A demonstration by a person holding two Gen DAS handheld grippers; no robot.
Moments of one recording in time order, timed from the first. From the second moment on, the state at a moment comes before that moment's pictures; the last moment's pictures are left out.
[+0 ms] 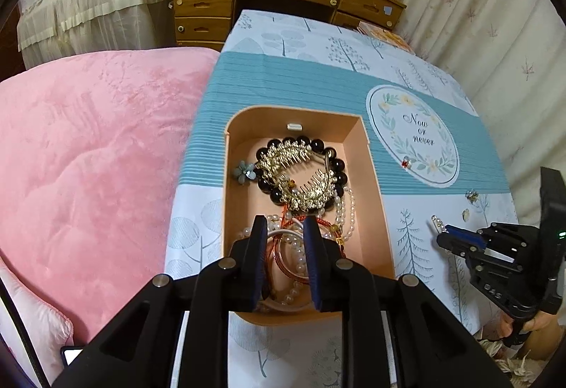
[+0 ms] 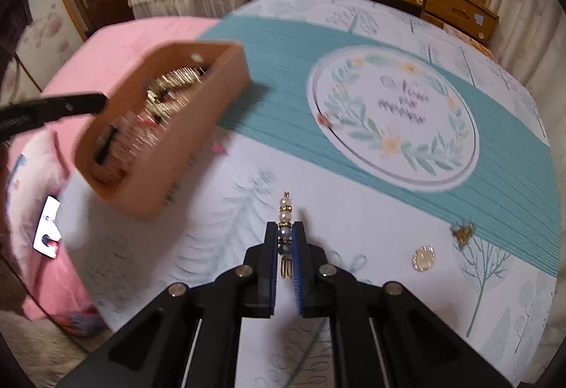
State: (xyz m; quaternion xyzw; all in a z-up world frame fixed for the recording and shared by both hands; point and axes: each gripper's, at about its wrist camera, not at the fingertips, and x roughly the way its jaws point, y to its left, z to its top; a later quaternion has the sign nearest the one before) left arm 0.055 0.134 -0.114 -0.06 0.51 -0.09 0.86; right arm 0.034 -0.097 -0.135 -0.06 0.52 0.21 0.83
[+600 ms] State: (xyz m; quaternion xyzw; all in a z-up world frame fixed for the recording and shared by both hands) left arm 0.039 0.158 -0.074 -0.07 0.45 -0.05 0.89; right arm 0.067 -0.015 -0.077 0.04 0.49 0.32 0.81
